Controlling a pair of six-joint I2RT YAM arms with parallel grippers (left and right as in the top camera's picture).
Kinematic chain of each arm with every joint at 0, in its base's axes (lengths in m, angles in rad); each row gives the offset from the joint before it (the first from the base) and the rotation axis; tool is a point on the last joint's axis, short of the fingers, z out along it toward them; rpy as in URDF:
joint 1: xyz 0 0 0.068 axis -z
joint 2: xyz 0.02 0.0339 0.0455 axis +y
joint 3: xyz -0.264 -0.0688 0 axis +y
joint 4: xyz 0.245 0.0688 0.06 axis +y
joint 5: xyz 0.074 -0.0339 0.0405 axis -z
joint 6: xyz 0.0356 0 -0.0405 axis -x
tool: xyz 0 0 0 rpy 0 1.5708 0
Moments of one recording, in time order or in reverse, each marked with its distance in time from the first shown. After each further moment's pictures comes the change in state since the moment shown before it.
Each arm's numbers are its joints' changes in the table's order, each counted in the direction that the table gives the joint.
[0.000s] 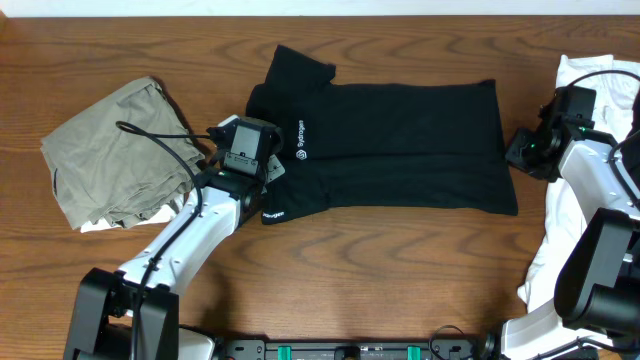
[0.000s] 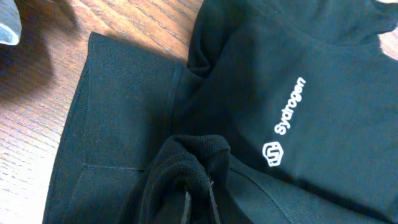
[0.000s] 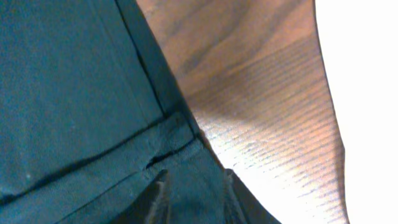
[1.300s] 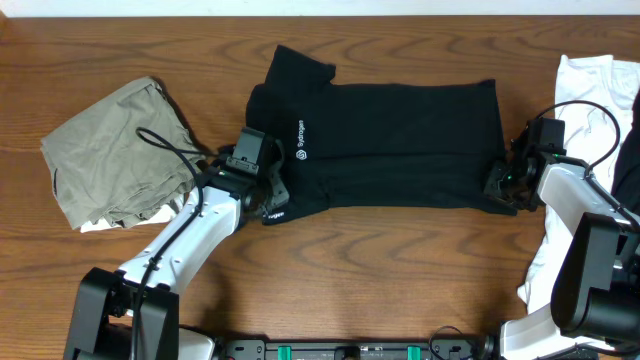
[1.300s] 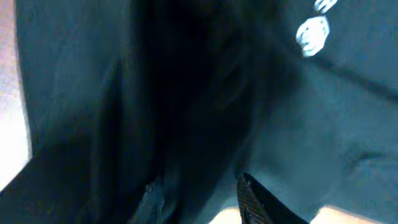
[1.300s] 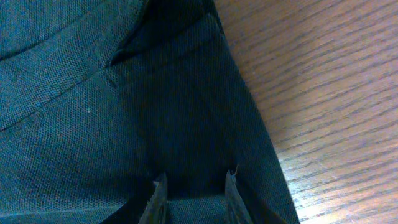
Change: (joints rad) left arm 0.000 0.002 -0.001 0.259 0.249 -0.036; right arm -0.056 -0.030 0.218 -0.056 -0.001 0.046
